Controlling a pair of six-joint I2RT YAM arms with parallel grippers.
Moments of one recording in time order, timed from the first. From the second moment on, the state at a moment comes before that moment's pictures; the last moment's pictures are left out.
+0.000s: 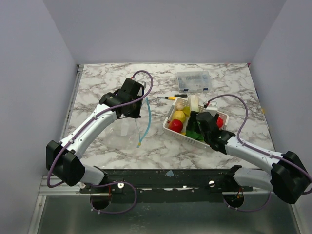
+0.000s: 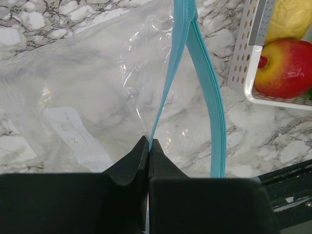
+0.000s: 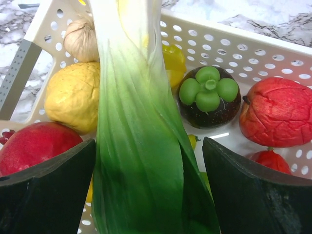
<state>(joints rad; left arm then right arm) -0.55 1.39 1.30 -0.86 -0.05 -0.27 0.68 1.14 0.56 -0.05 0.54 0.51</state>
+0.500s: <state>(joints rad) -0.55 1.39 1.28 -0.85 -0.06 -0.27 0.68 1.08 0.47 0.16 0.55 0.45</state>
